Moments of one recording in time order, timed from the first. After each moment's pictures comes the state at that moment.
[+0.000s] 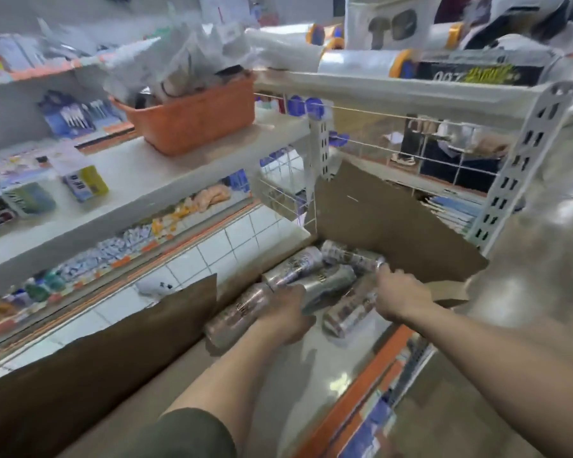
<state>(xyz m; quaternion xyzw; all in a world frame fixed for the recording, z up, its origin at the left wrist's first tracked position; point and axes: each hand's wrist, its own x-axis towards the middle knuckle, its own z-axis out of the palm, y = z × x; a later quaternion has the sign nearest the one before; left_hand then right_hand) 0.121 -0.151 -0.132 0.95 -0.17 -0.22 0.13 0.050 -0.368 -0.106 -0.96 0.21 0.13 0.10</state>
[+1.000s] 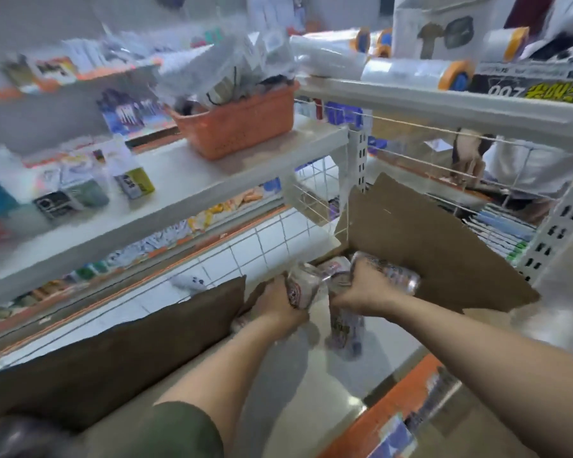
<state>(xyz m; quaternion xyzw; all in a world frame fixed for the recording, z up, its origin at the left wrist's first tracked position) 0.138 -0.110 -0.105 0.96 -0.05 -0.13 0.25 0.109 -0.307 -0.085 -0.90 0.12 0.11 0.40</state>
